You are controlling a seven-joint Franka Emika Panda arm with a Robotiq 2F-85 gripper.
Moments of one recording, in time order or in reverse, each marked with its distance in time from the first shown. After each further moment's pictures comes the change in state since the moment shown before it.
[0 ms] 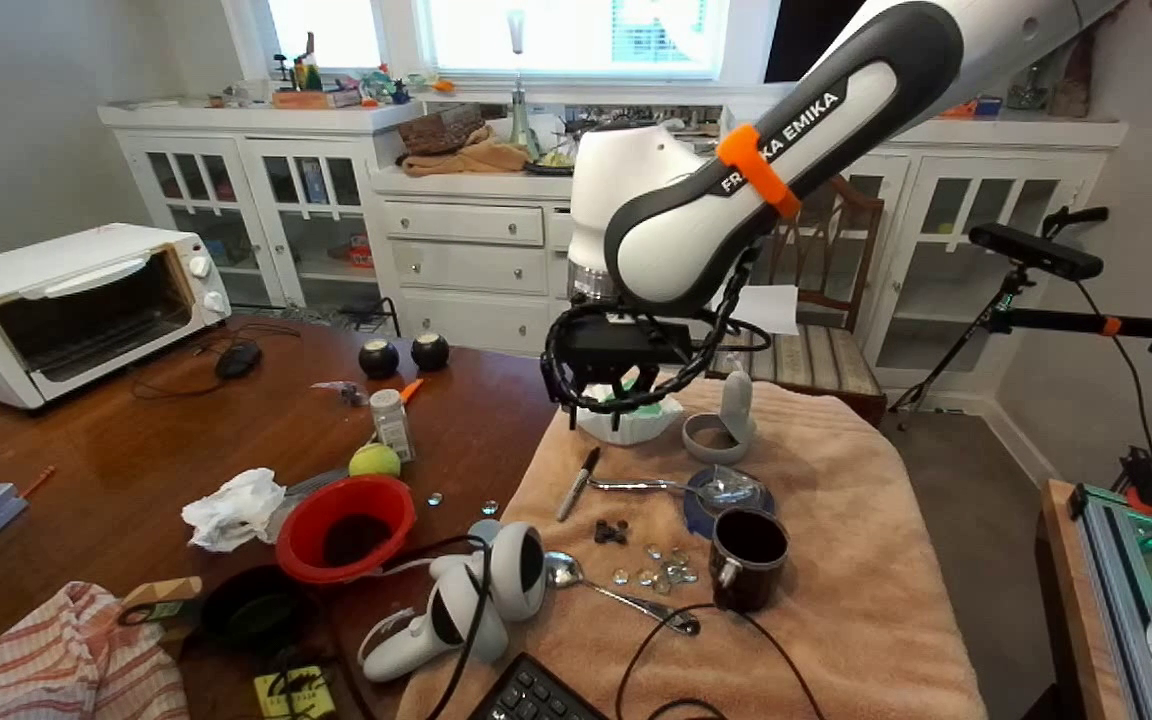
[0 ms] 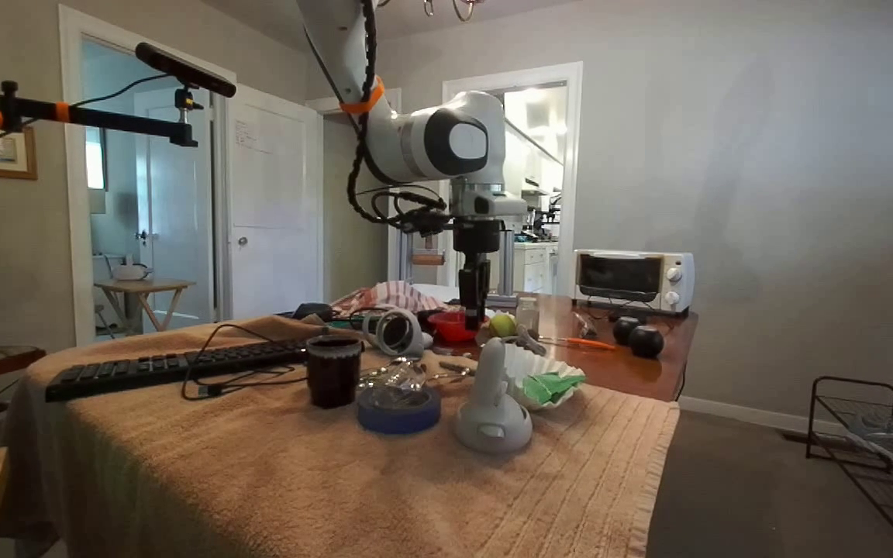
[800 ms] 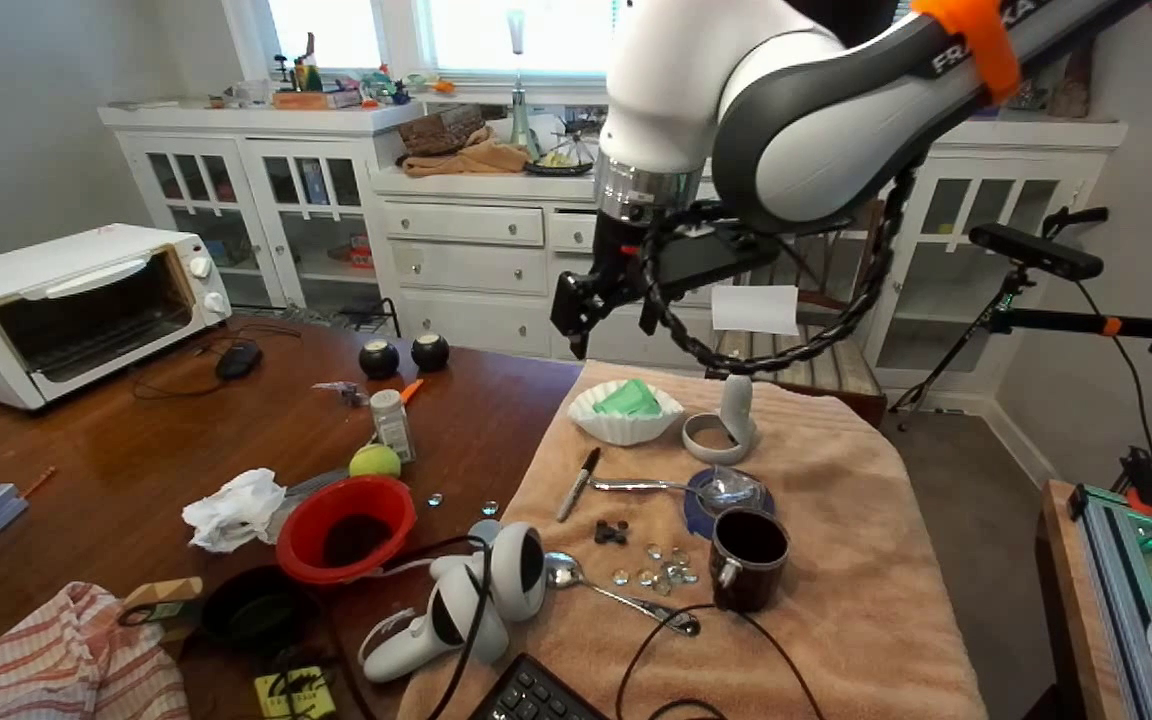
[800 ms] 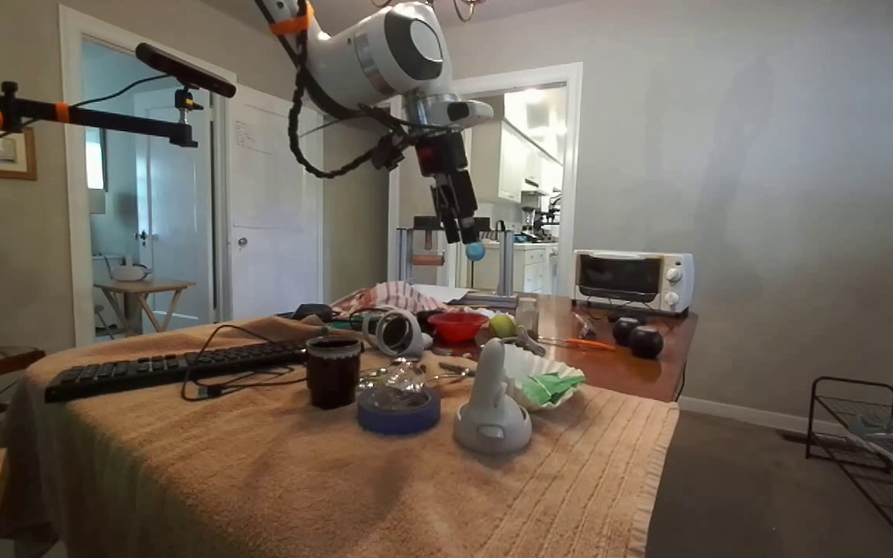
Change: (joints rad) arm 0.040 -0.330 0.040 -0.174 -0.354 -0.041 -0.203
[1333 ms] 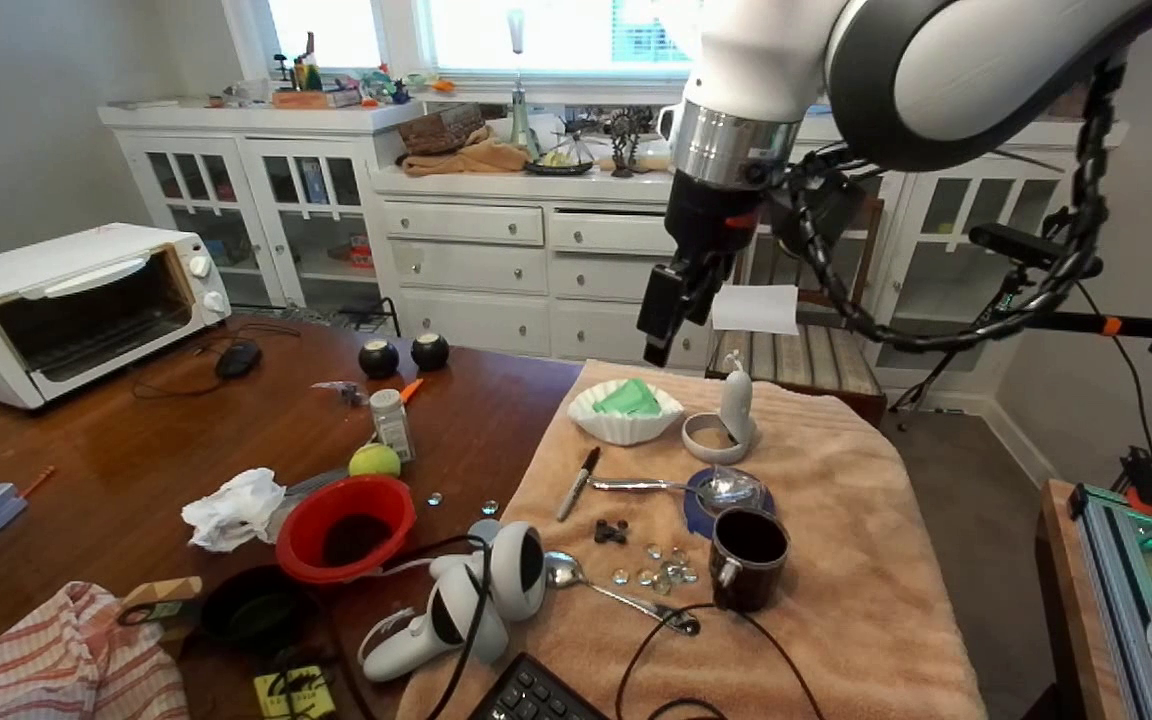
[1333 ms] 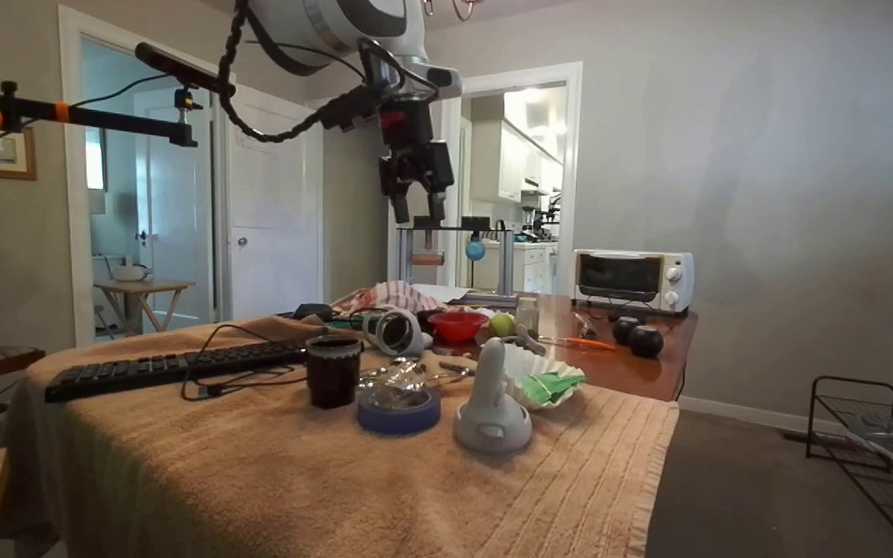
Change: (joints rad) arm -0.066 -0.221 0.088 -0.188 0.161 -0.059 -0.510
